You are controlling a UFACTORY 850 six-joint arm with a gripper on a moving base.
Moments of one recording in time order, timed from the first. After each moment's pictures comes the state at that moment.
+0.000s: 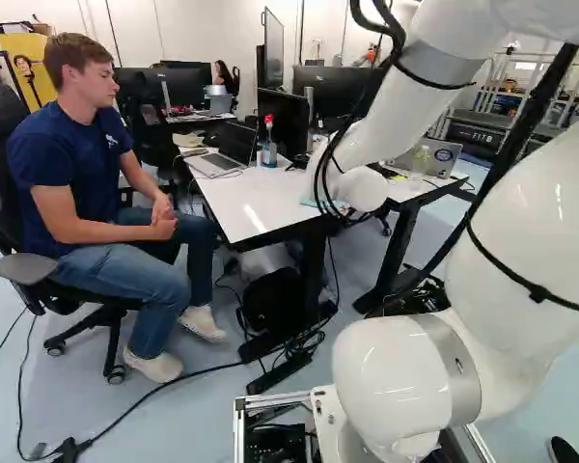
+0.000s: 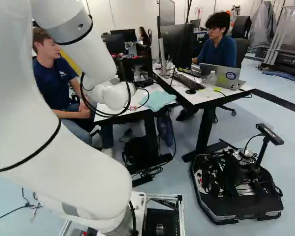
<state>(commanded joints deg) -1.9 5.2 -27.4 0.0 48.4 0.0</state>
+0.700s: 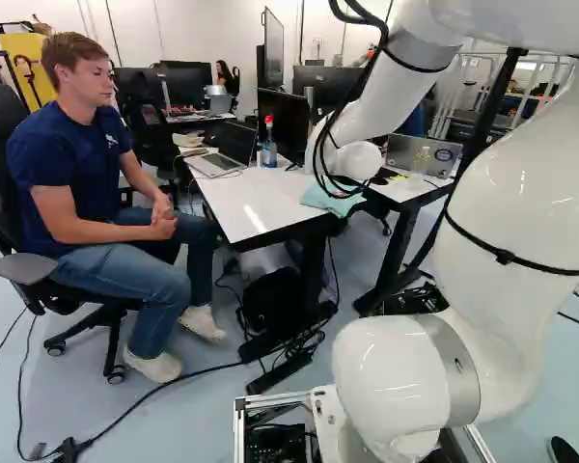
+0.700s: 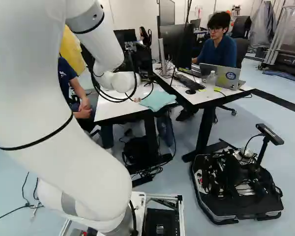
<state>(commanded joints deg) -3.7 -1.9 -39.0 0.0 35.4 0.0</state>
